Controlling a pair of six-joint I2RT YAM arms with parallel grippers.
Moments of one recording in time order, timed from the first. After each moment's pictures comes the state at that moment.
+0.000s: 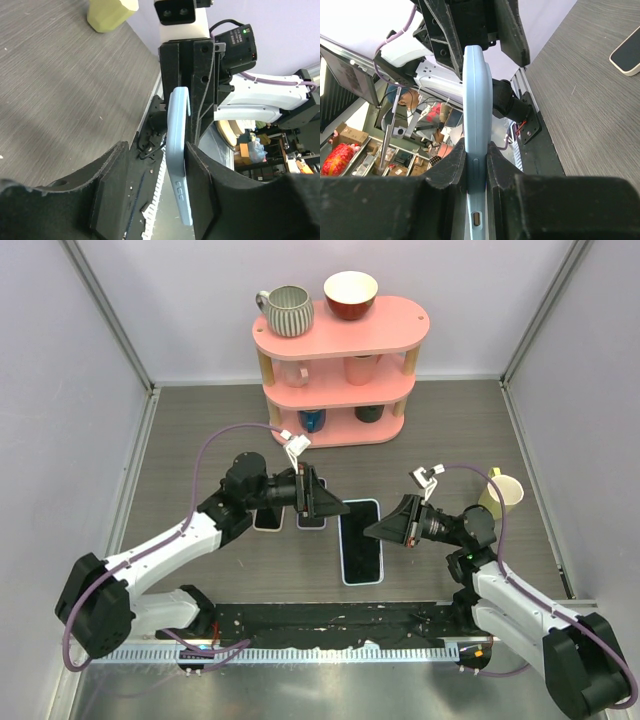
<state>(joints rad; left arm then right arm) -0.70 1.18 0.74 0.32 0.69 -0.78 0.38 0.83 0.16 0.96 -0.96 1.28</state>
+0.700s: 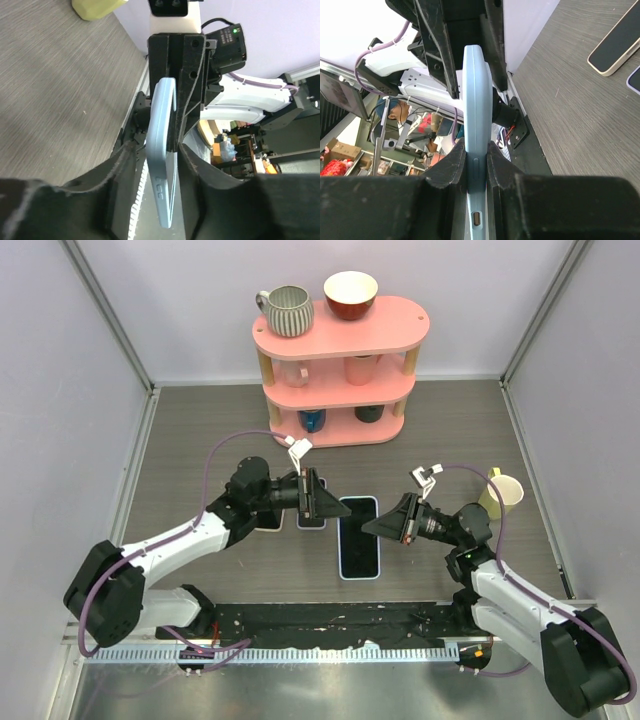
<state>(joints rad) -0.69 1.25 0.67 0.49 0.74 -0.94 0.37 0.86 0.16 0.91 -0.91 1.23</state>
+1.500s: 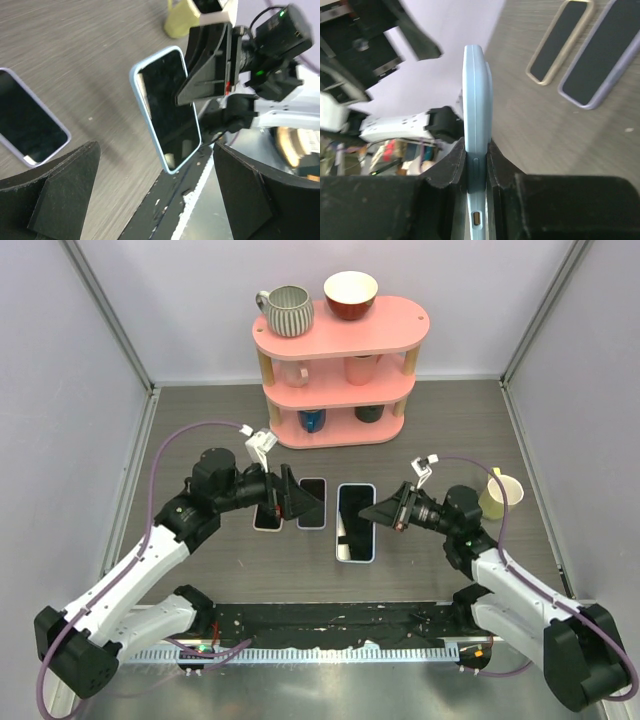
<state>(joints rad) -0.58 0.95 0.82 -0.16 0.56 -0.56 0.38 0.87 0.26 0.60 -0.78 1.06</state>
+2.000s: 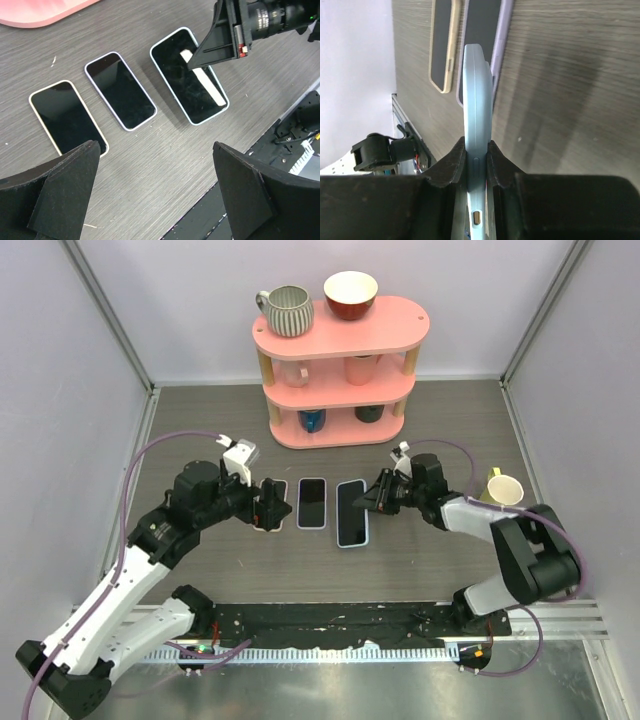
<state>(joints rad) -0.58 0.81 0.89 -0.54 0.22 -0.23 0.35 1.40 0.55 0.28 -0.65 0.76</state>
